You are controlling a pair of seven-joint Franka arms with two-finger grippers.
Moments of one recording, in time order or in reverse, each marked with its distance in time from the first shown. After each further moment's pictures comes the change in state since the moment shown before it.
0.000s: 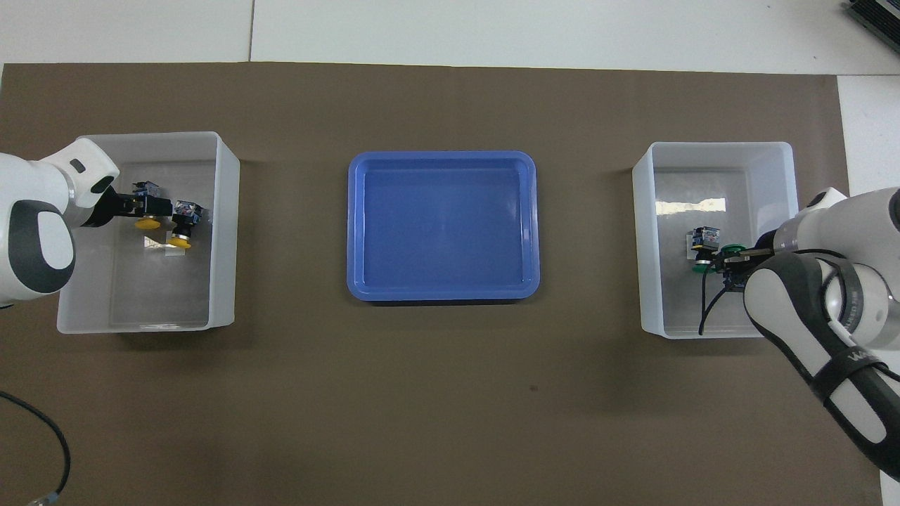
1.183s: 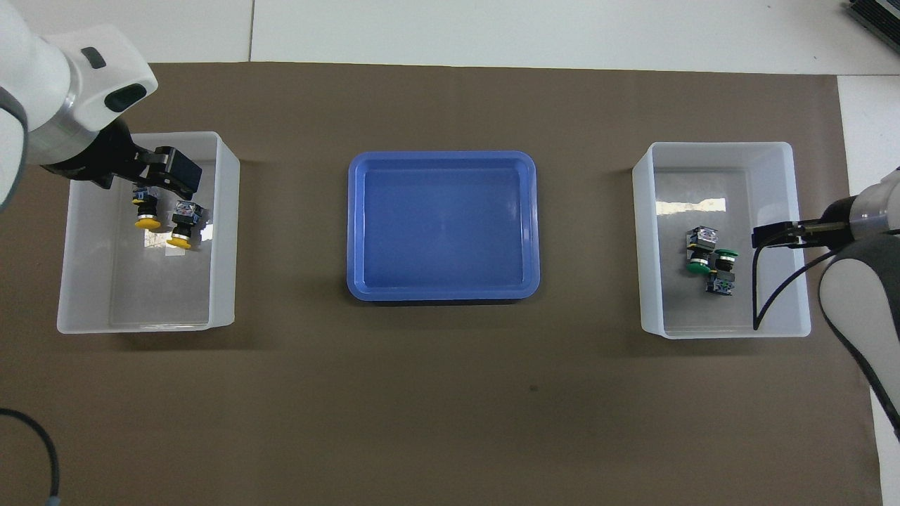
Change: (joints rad) left arm -0.320 -0.130 -0.012 0.583 0.171 -0.900 -0.298; right arm 0.015 -0.187 0.021 0.185 0.002 -0.289 0.043
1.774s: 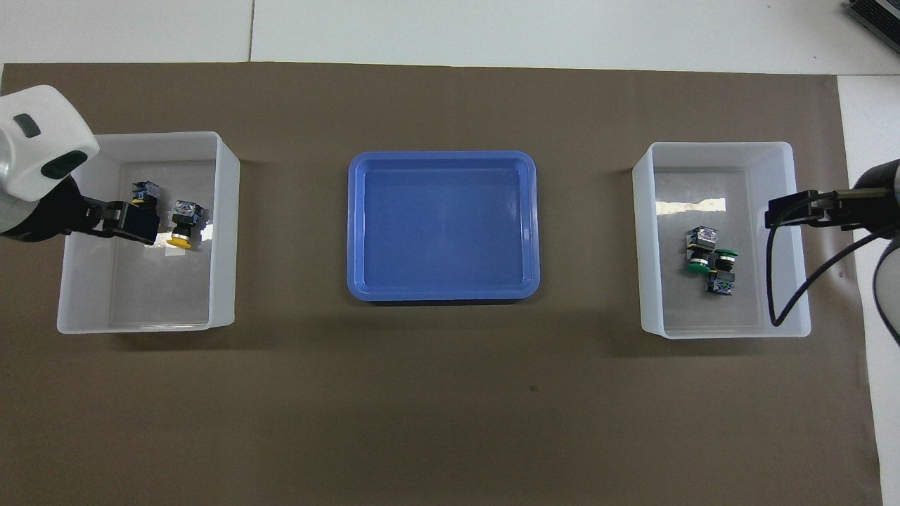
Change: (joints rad) left arm 0.074 -0.232 0.014 -0.344 -0.032 0.142 0.075; right arm 0.068 0.000 0.024 0.236 0.003 -0.242 0.136
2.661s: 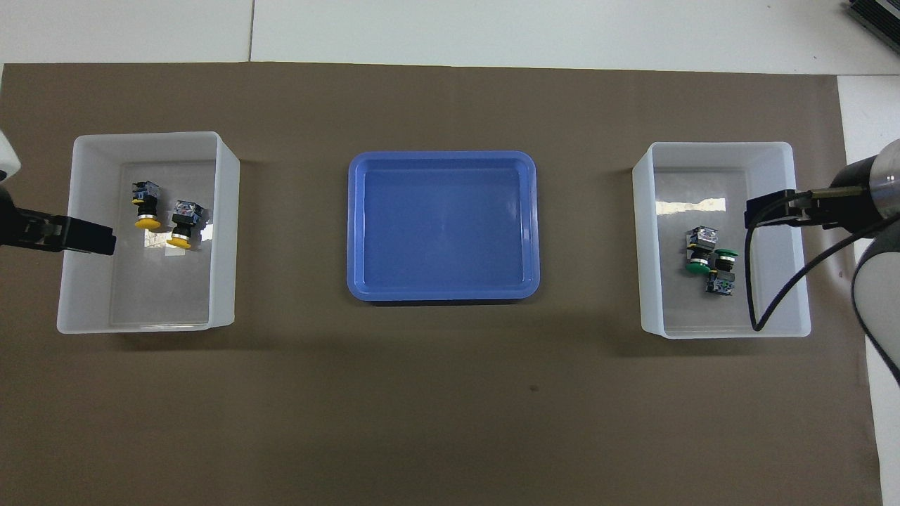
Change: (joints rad) left arm 0.071 -0.072 0.012 0.011 -0.064 -0.027 0.057; right arm 0.046 -0.002 -0.001 0.034 0.000 -0.043 0.022
